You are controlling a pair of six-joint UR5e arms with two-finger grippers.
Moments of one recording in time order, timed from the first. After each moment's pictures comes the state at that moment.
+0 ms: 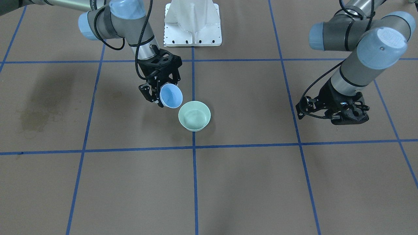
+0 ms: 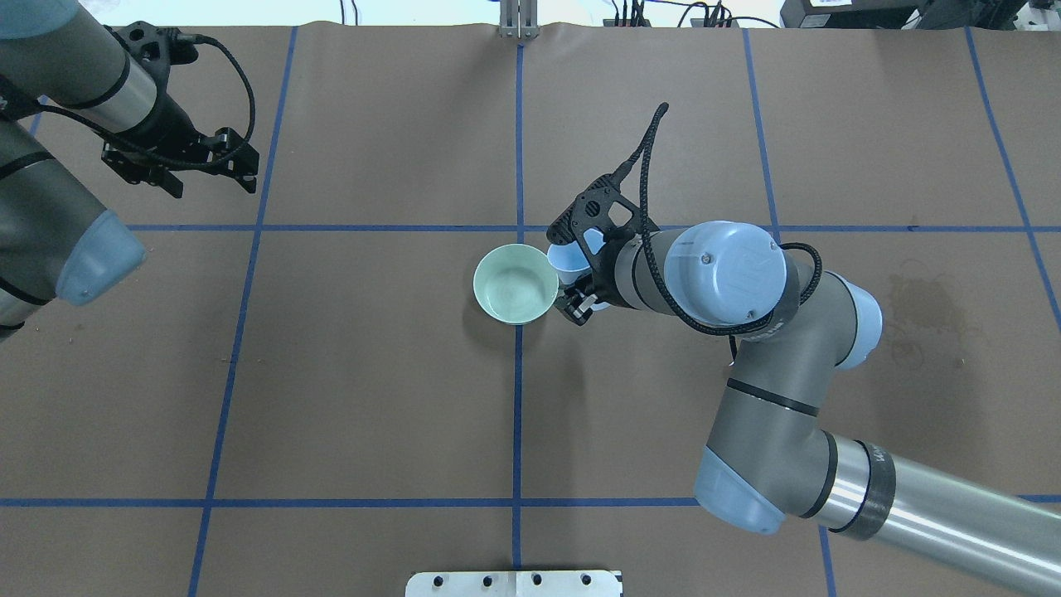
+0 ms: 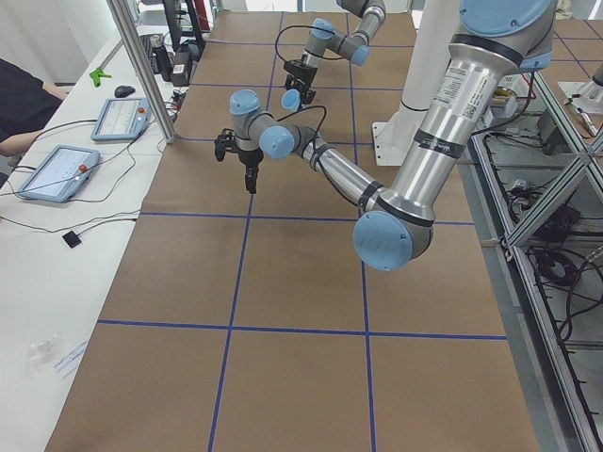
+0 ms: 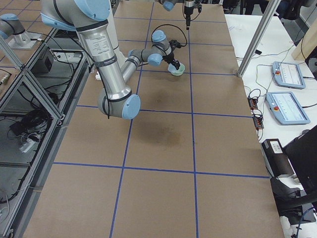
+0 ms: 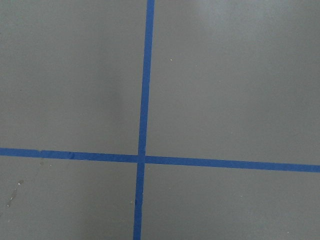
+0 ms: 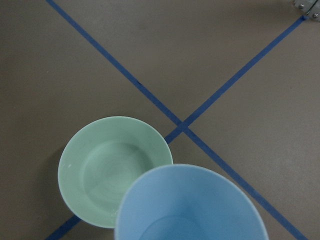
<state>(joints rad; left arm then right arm) -0.99 -1.97 -1.73 -1.59 -2.19 -0.80 0.48 -1.04 1.80 -1.29 1.63 0.43</state>
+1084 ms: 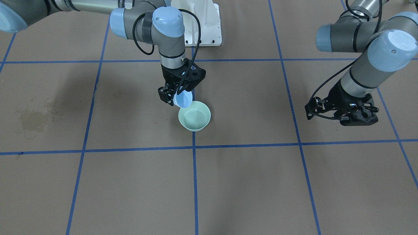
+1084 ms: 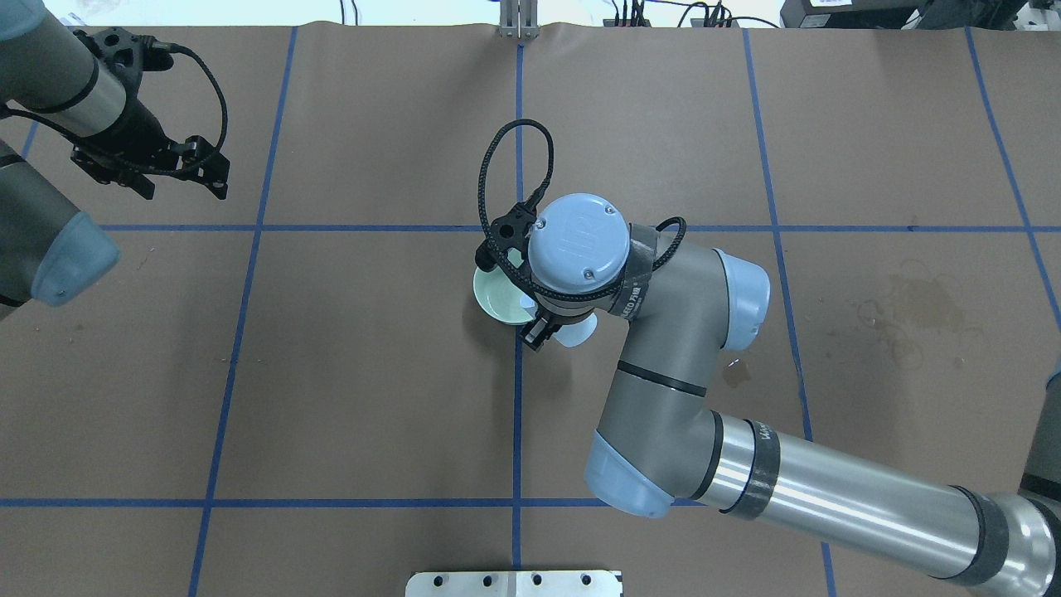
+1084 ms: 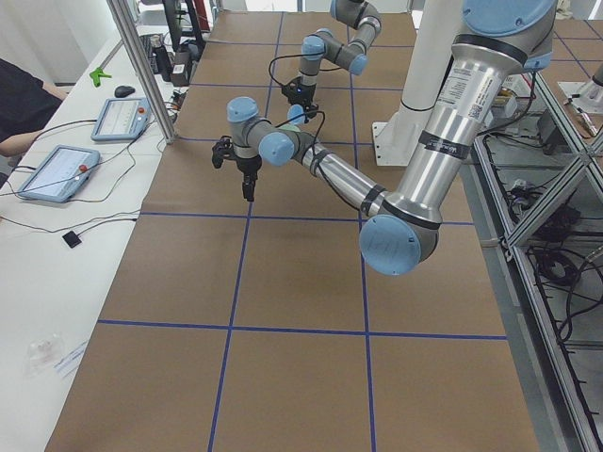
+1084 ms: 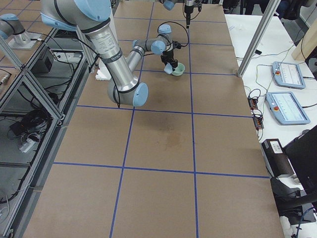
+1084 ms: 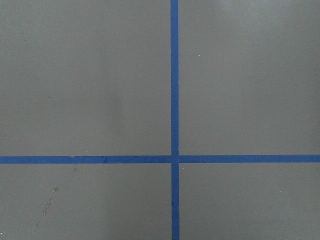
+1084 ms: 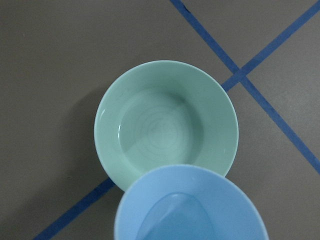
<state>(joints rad) -1.01 -1.95 -1.73 -1.59 -2.19 -0.76 0.47 -0.82 1.65 -1.66 1.73 0.34</state>
